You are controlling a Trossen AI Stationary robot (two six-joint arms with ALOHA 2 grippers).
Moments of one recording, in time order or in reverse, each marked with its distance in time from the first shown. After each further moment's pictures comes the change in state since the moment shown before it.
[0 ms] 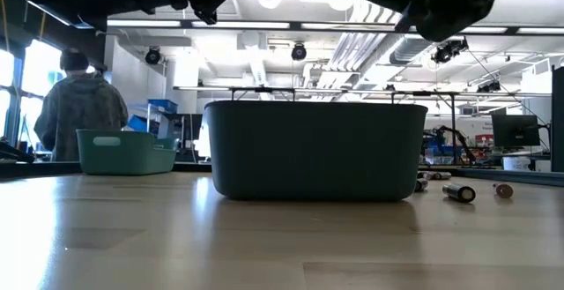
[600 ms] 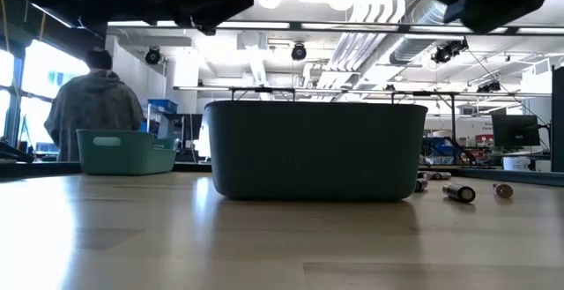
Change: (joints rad) left arm 0.039 0.000 -0.003 -0.075 -0.042 0.067; right arm 0.034 -0.199 -0.217 0.003 -0.147 -0.034
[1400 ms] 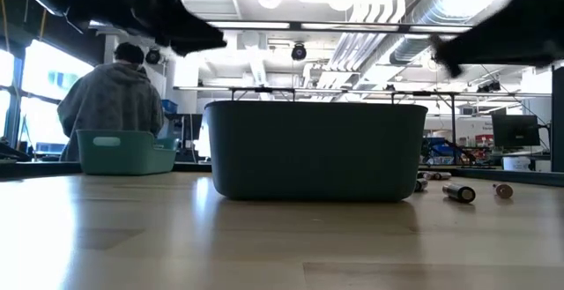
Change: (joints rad) left arm 0.204 -0.255 0.000 -0.464 -0.018 -0.045; right arm 0.609 -0.073 -0.004 -1.407 1.312 1.269
